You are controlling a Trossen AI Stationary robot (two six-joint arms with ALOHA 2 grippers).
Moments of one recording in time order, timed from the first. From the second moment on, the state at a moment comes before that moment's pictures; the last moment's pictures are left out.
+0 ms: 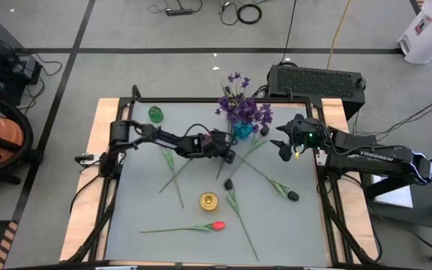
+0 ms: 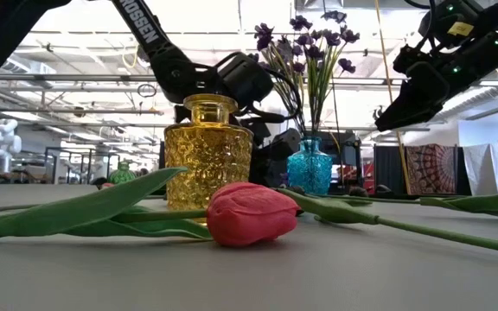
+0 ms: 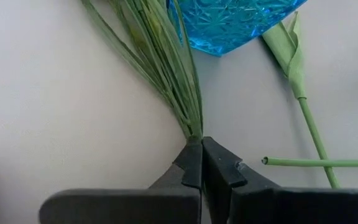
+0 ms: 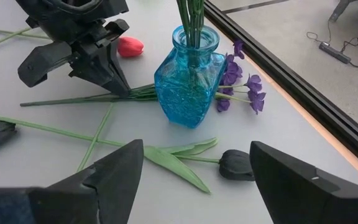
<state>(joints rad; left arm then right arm) 0.14 2.06 1.13 0.17 -0.25 -0.72 -0.40 0.67 0.40 -0.27 0.07 0.04</state>
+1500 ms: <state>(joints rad) 0.04 1.57 1.13 -0.69 -0.80 -0.83 -0.40 0.67 0.40 -0.31 0.02 0.07</state>
